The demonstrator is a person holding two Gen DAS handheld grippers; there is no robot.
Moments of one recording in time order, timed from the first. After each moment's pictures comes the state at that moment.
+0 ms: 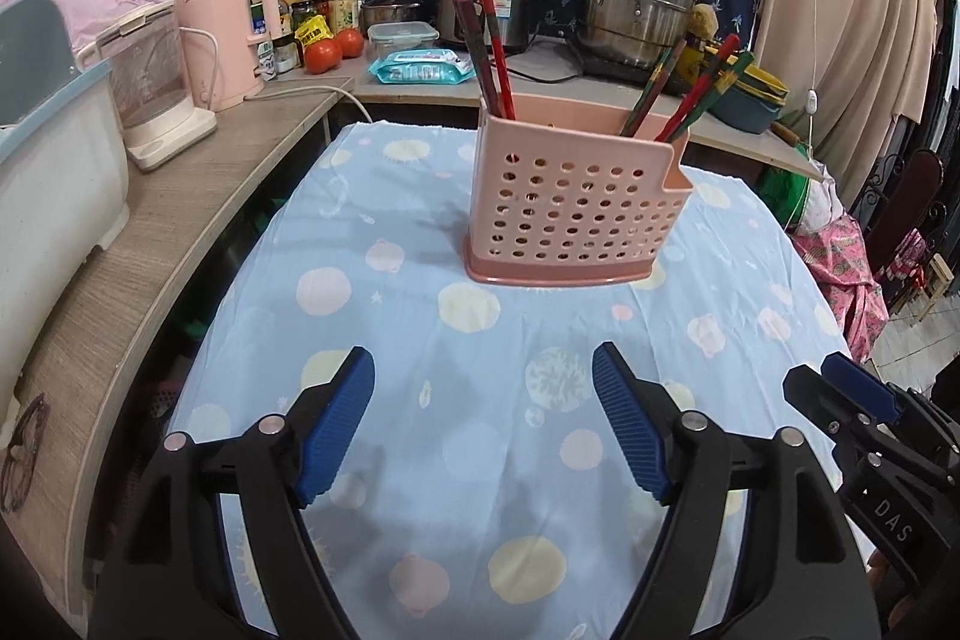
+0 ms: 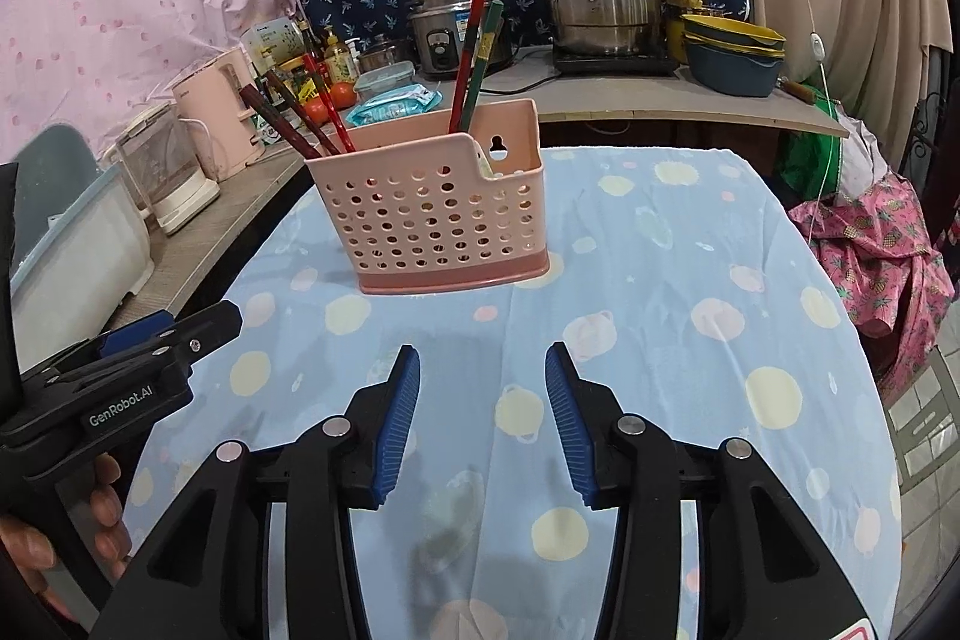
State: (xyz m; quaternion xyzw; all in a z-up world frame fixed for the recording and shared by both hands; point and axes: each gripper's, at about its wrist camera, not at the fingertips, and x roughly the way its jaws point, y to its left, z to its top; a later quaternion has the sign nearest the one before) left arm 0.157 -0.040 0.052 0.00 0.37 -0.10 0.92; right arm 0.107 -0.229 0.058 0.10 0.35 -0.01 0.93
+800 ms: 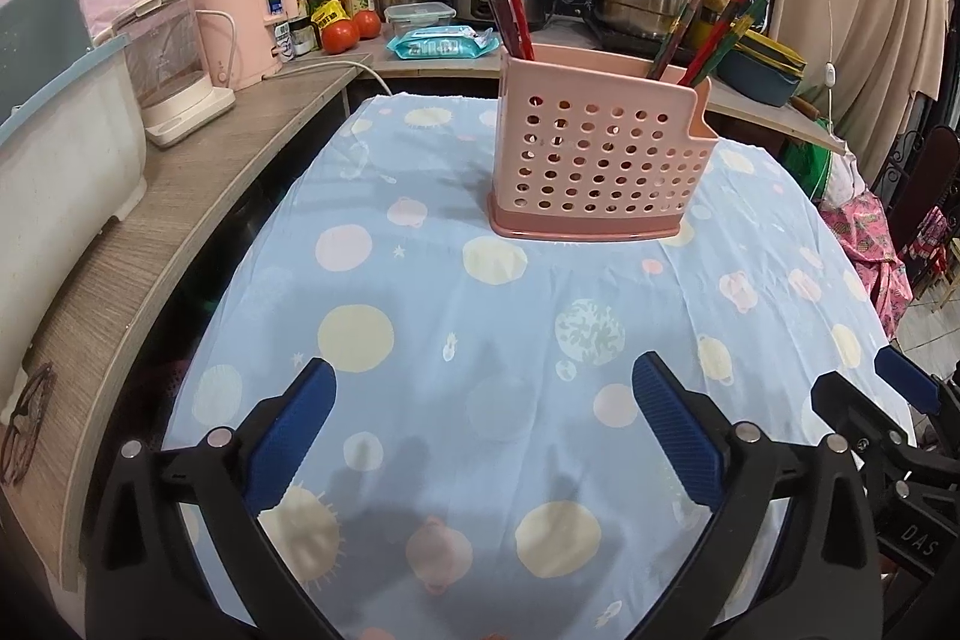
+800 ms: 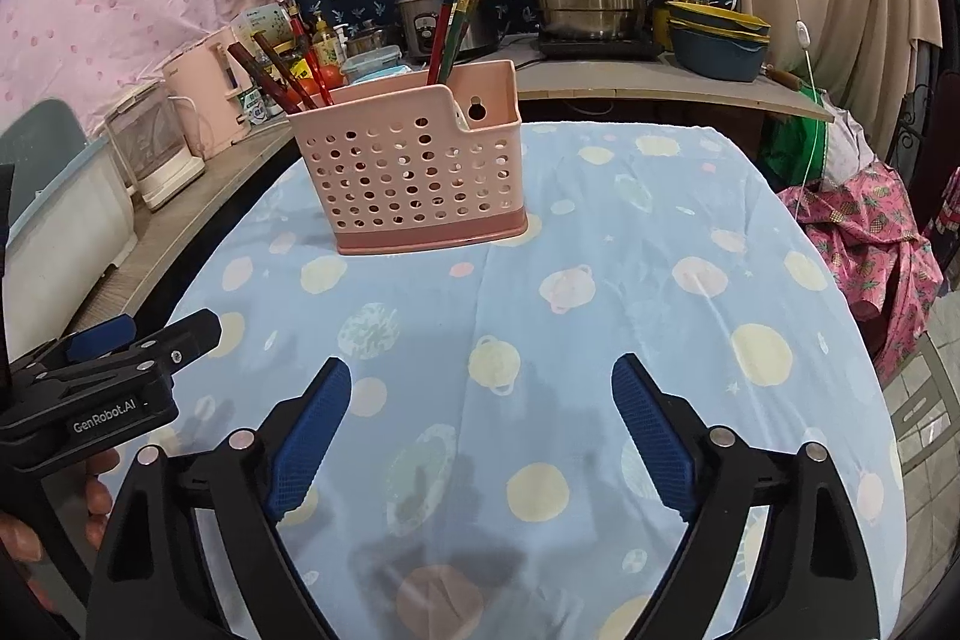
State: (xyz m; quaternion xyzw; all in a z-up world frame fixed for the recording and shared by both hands) left arm 0.146 -0.037 0.028 0.02 0.38 -0.08 0.92; right arm 0.091 -0.231 0.033 0.09 0.35 -0.03 0.93
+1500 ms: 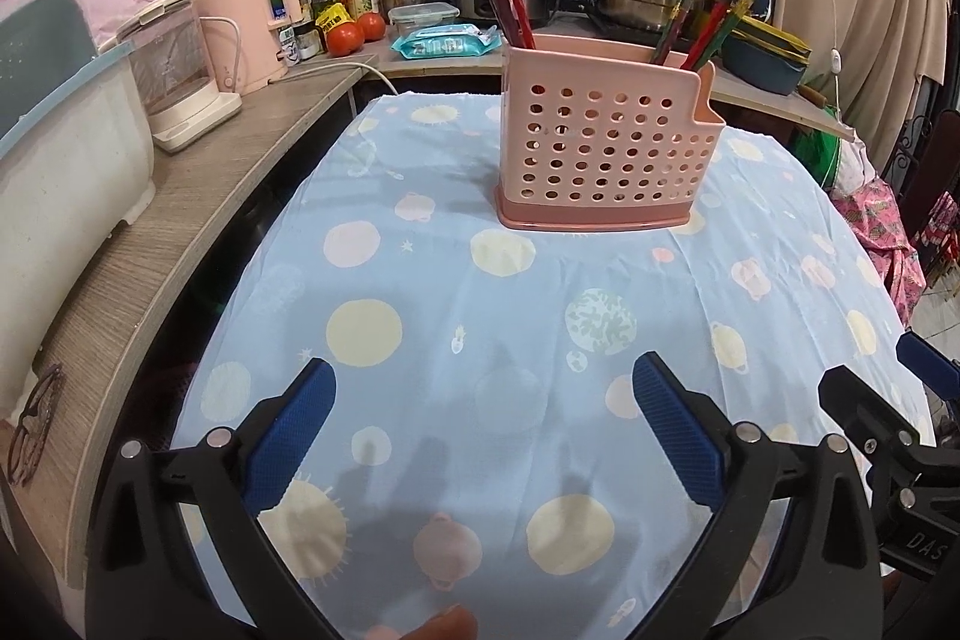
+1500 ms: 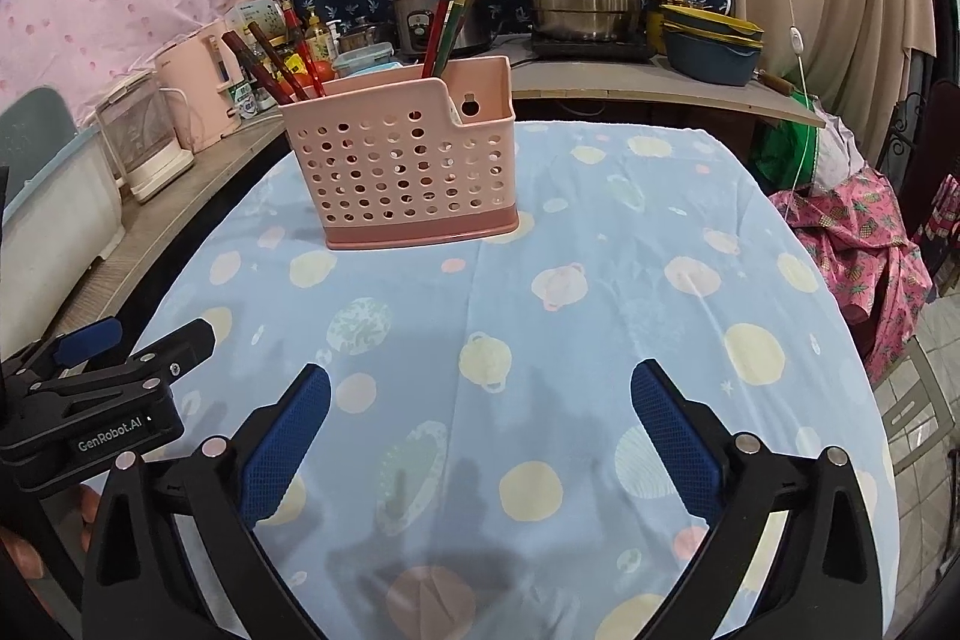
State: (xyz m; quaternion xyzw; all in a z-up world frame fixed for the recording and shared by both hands) left arm 0.144 -0.042 0.024 0.04 0.38 -0.06 0.92; right arm 0.091 -0.225 0.030 0.08 0.35 -0.04 0.93
